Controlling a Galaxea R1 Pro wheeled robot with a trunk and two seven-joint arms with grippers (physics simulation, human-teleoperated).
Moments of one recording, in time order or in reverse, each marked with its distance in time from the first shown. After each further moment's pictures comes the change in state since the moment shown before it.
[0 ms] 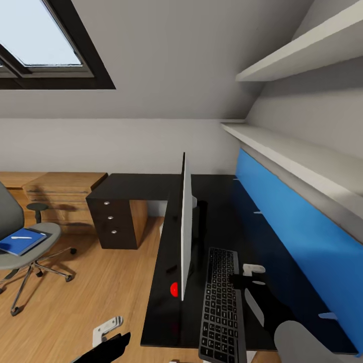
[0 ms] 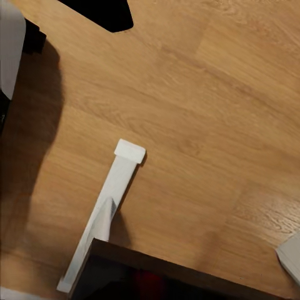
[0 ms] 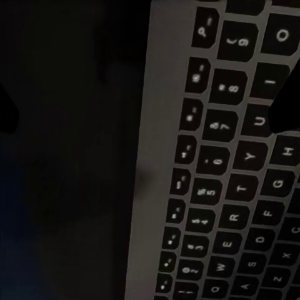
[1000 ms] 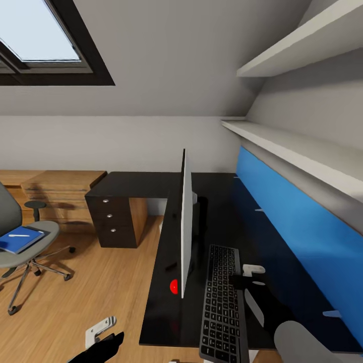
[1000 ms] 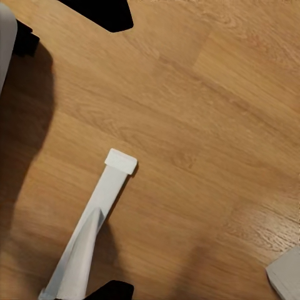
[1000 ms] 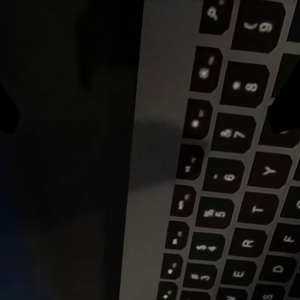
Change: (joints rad) left arm 0.000 0.002 0.054 0.003 -0.001 -0.009 0.000; right arm 0.000 0.000 0.002 0.006 0.001 -0.001 0.002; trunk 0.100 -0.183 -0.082
